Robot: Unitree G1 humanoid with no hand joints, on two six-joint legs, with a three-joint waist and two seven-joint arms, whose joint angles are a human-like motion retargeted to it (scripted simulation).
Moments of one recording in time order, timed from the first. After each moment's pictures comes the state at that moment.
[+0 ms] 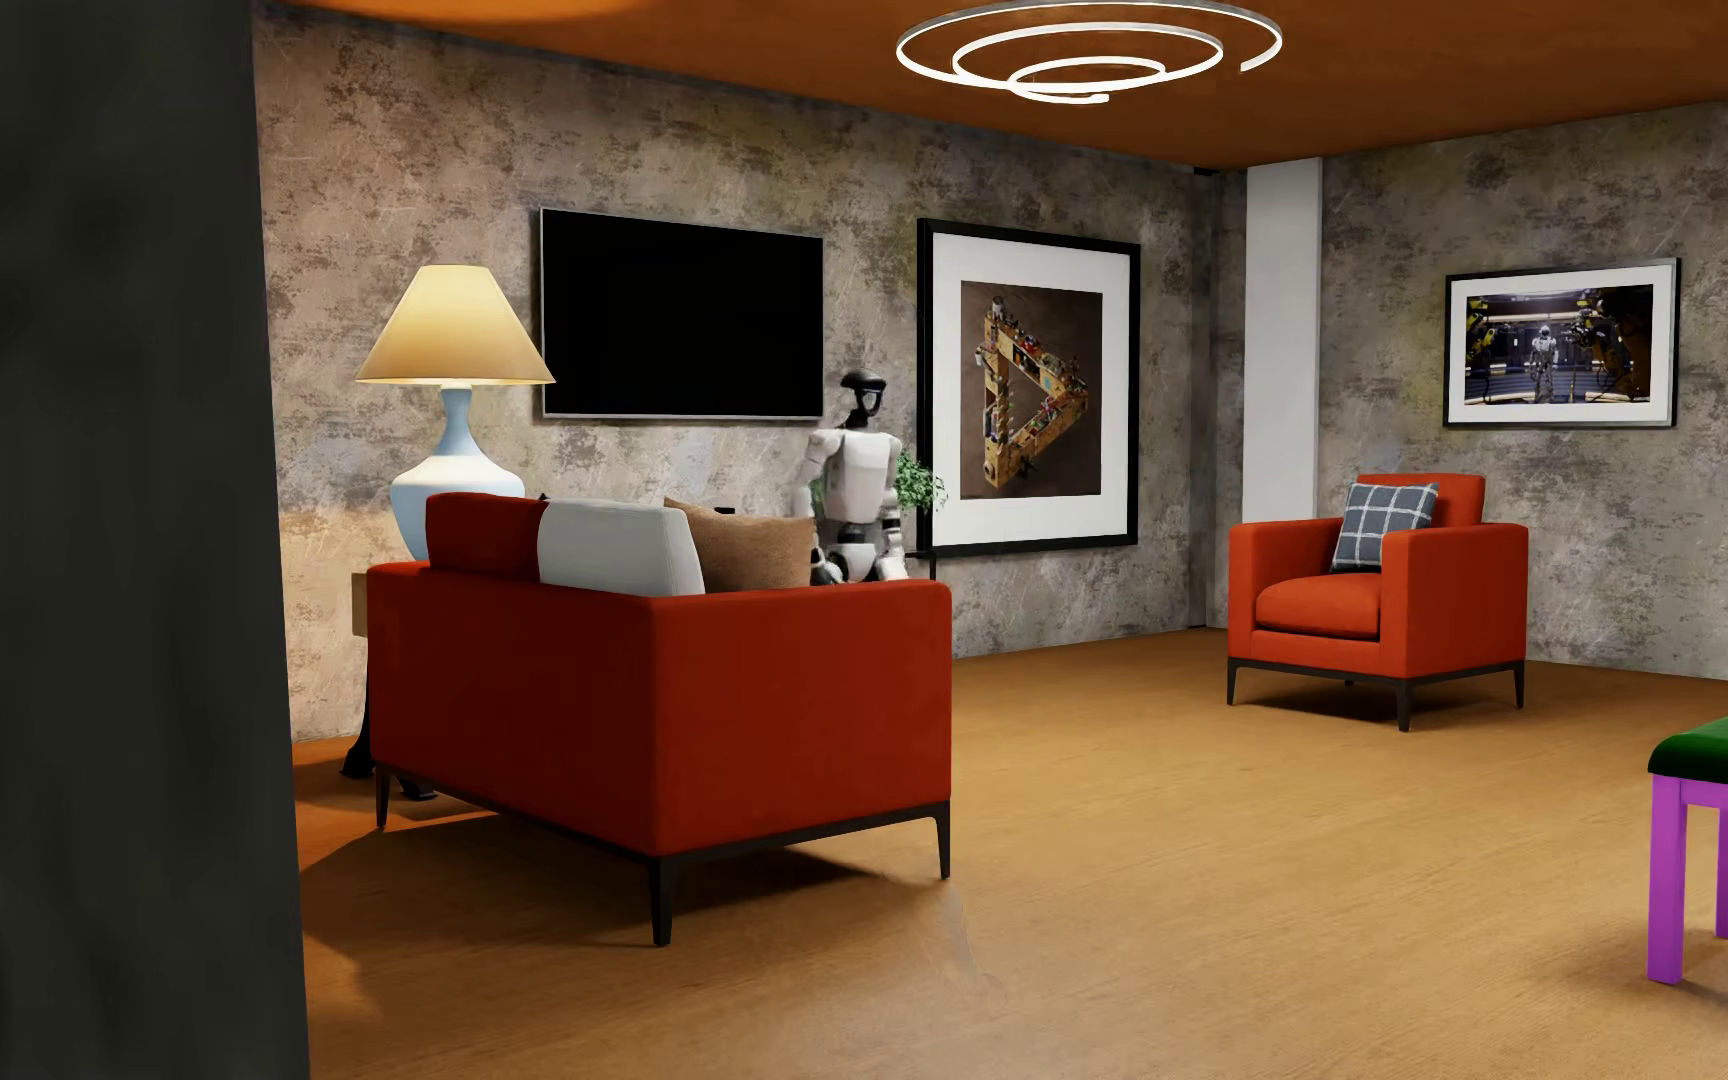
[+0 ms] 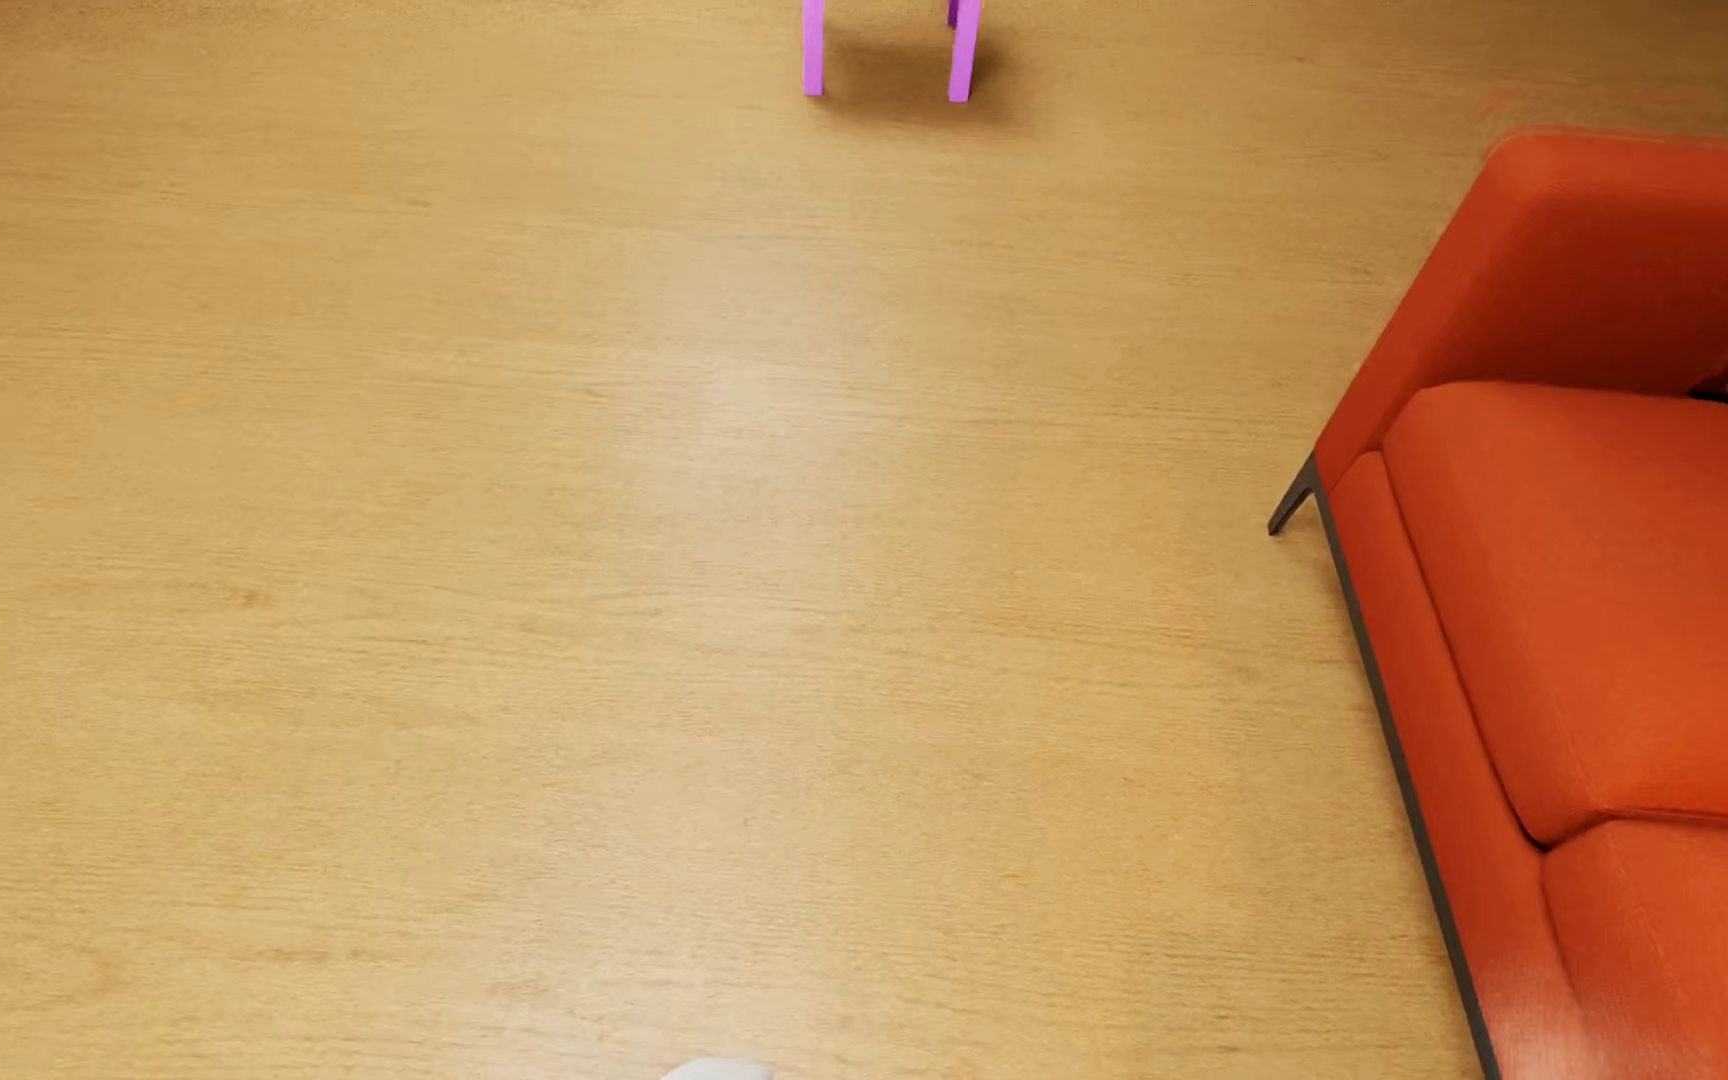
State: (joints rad) body -0.34 -0.01 0.21 -0.02 0.02 0.00 0.00 0.00 0.13 0.83 1.27 0.25 0.17 -0.31 0.05 0.32 -0.35 0.00 0.00 -0.52 0.75 0.96 0.86 0.00 0.00 0.00 0.00 0.00 0.00
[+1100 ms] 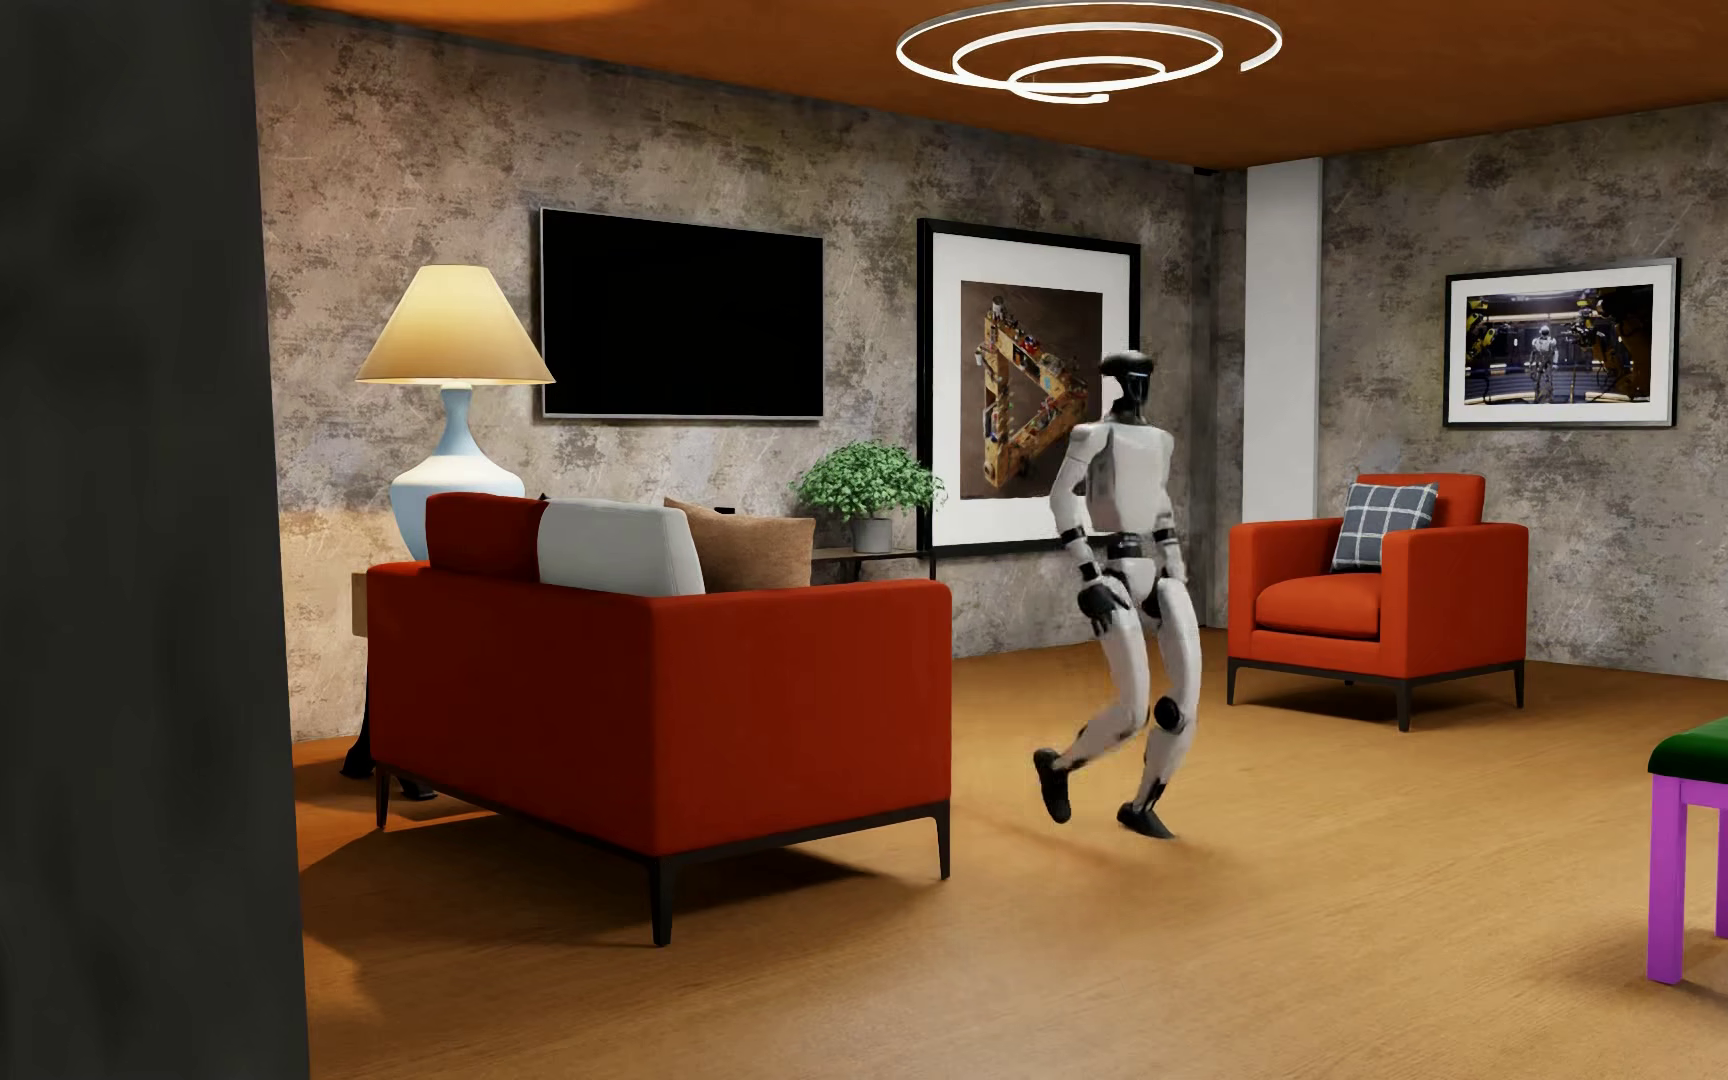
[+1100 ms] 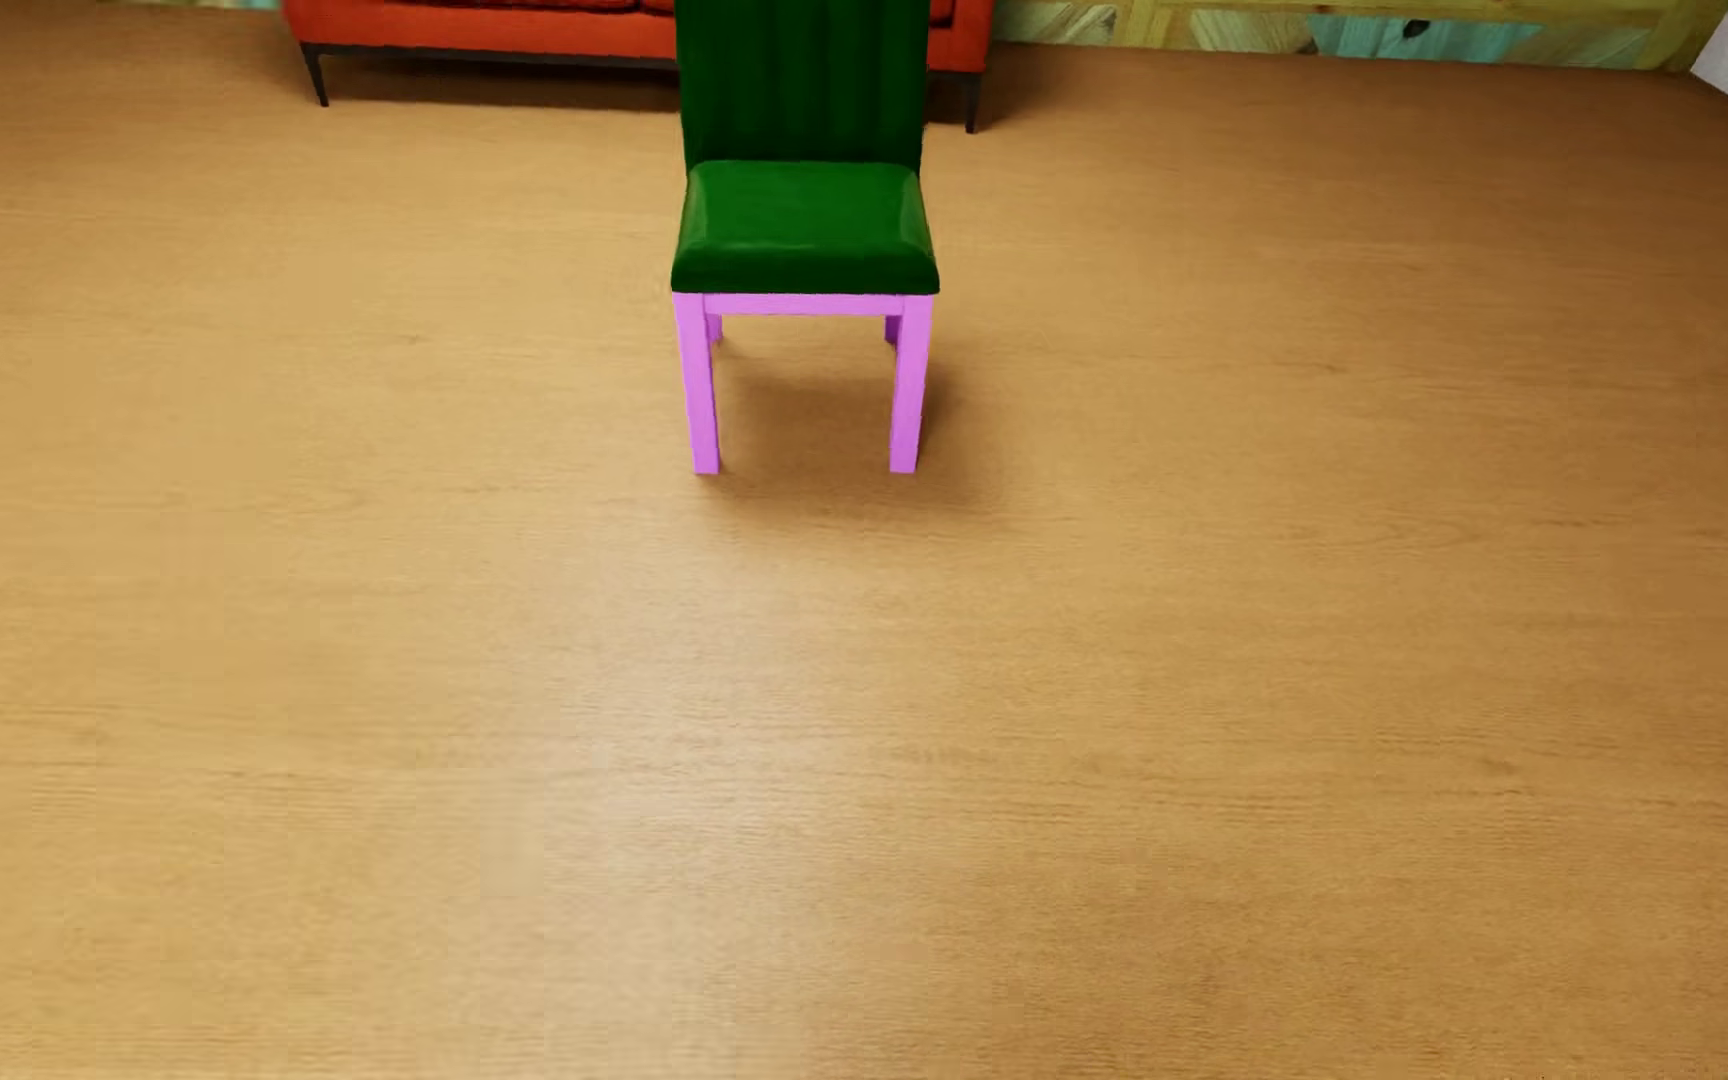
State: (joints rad) body -0.08 -0.22 0.10 0.01 0.03 0.03 0.00 0.00 0.13 0.65 1.33 0.28 0.20 -0.19 0.12 0.34 -0.37 0.00 0.00 -0.51 0.65 0.90 0.79 0.00 0.00 0.00 0.00 0.00 0.00
